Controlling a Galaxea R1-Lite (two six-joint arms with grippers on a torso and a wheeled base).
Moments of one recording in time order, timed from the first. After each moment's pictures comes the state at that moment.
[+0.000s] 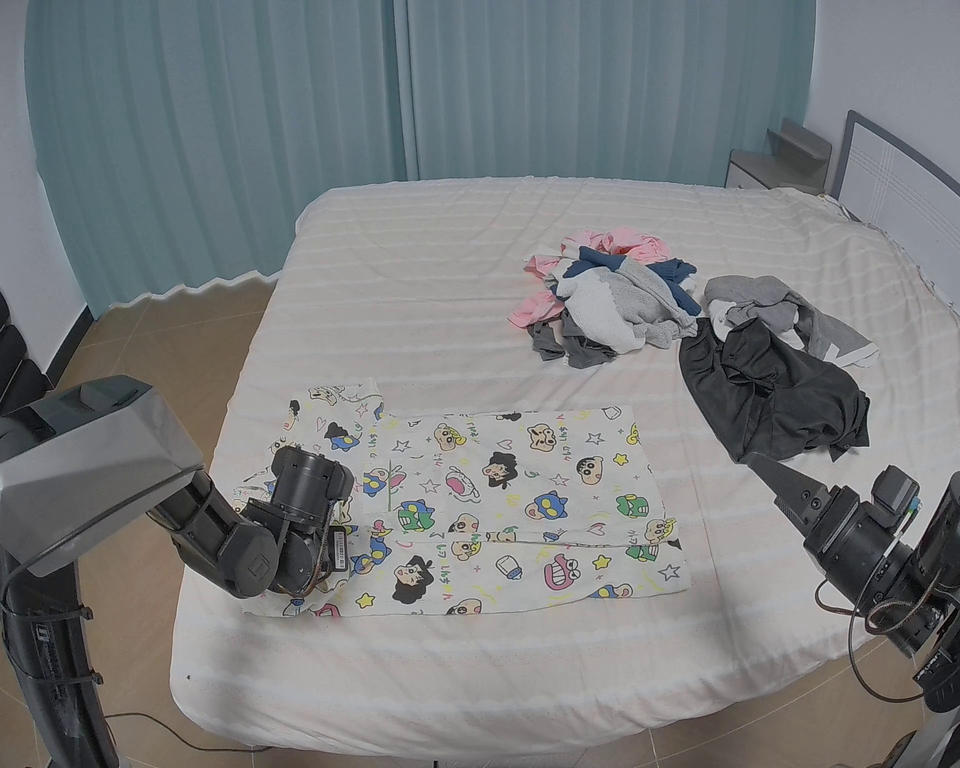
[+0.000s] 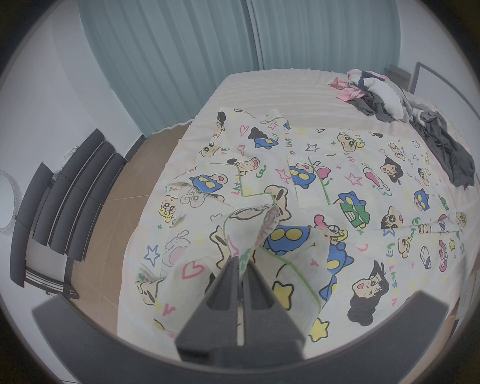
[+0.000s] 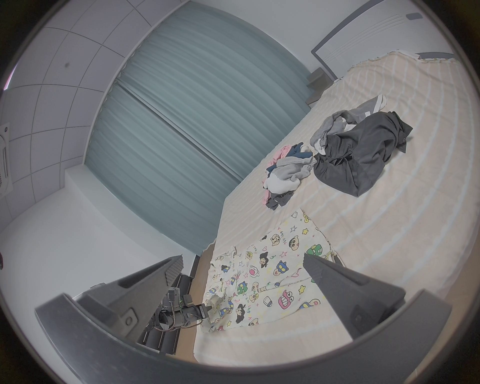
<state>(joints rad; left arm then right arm) -0.37 2.18 -0.88 -0.44 0.49 -0.32 0.47 1.51 -0.06 -1.41 -0.09 0.78</state>
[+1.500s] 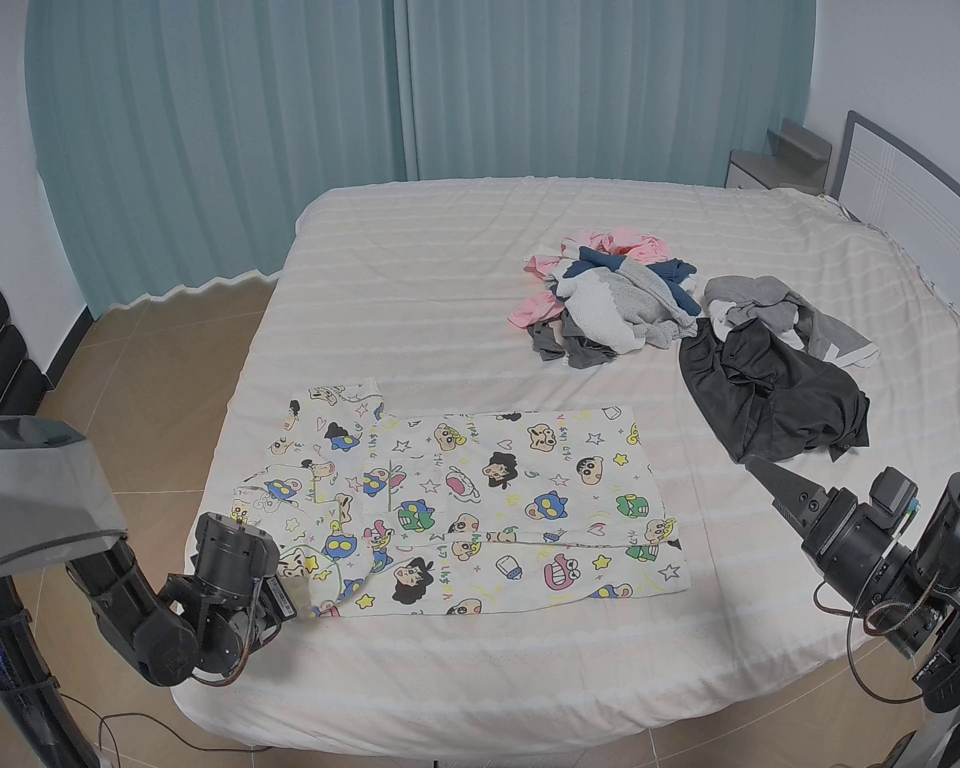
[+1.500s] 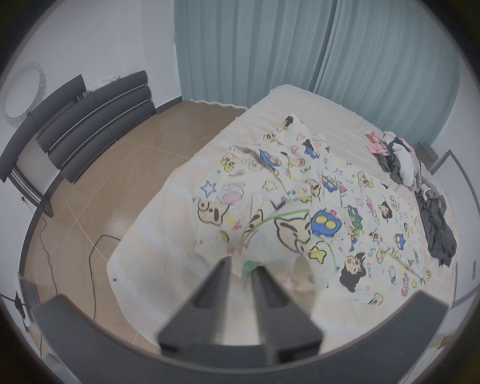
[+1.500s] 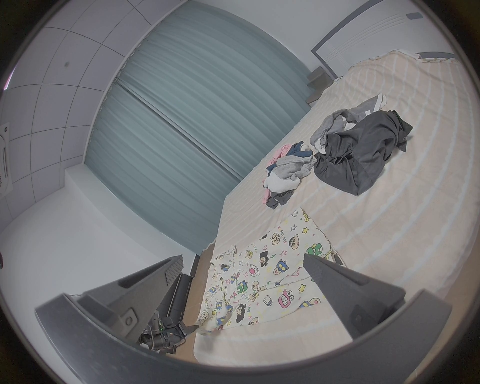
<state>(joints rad) -0.35 1.99 -0.37 -0.77 0.45 -0.74 0.47 1.52 -0.06 -1.41 -0.10 0.78</state>
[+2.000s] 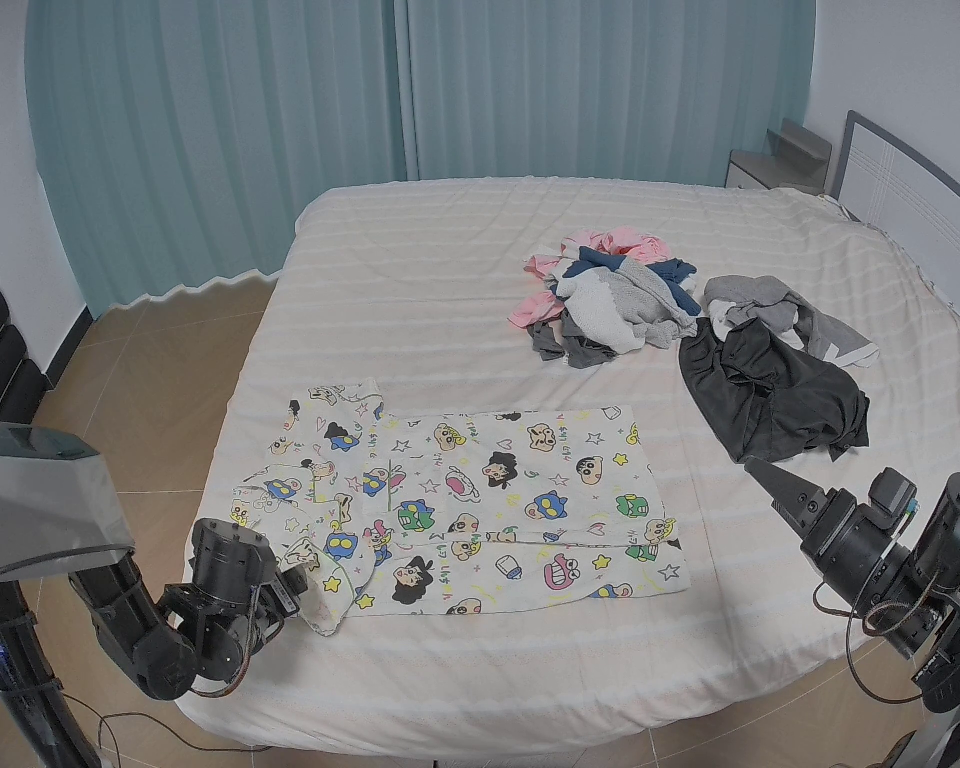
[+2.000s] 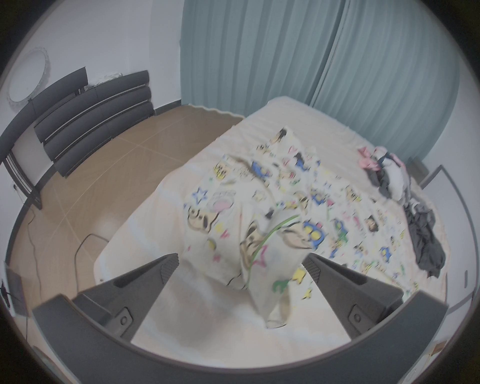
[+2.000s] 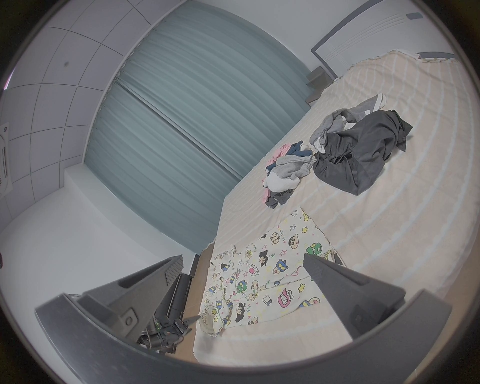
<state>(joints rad) -0.37 2.01 -0.31 -0.93 0.46 -0.78 0.47 1.52 -0.06 -1.41 -0.10 0.78</state>
